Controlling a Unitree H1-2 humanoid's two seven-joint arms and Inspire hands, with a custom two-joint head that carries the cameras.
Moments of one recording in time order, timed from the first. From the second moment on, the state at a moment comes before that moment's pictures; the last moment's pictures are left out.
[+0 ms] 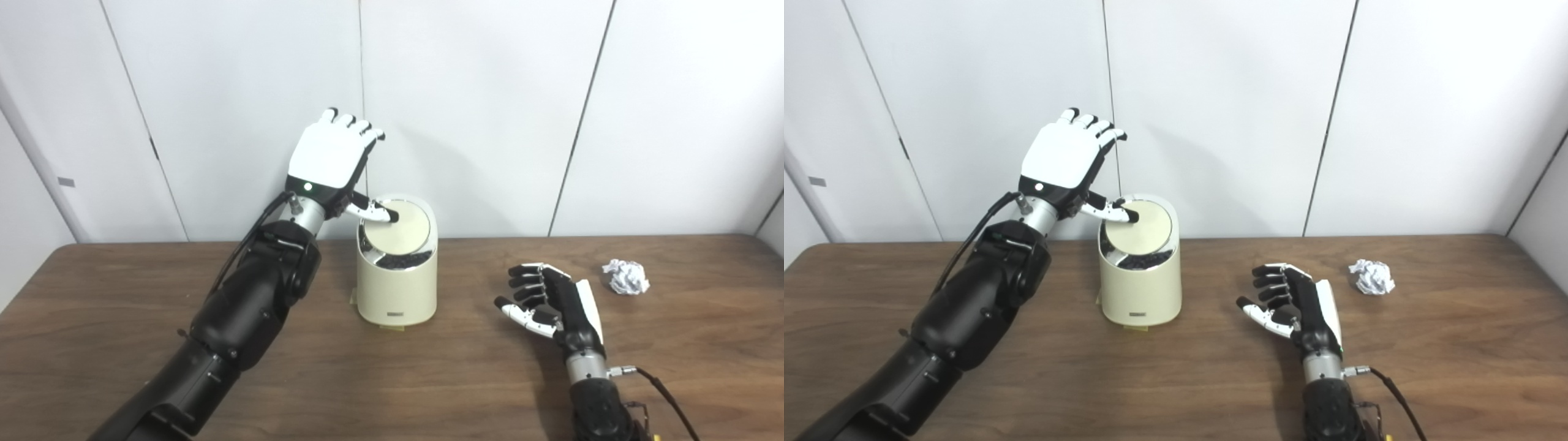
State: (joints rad) left arm -0.85 0.28 -0.47 0.33 1.12 0.17 0.03; right arm -0.34 -0.10 0.00 0.32 -0.29 -0.06 -0.24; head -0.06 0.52
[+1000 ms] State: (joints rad) left arm -0.84 0.32 -0.58 0.34 1.20 0.13 0.05; right arm -0.33 -0.09 0.01 0.32 -0.30 -0.04 -0.24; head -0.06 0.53
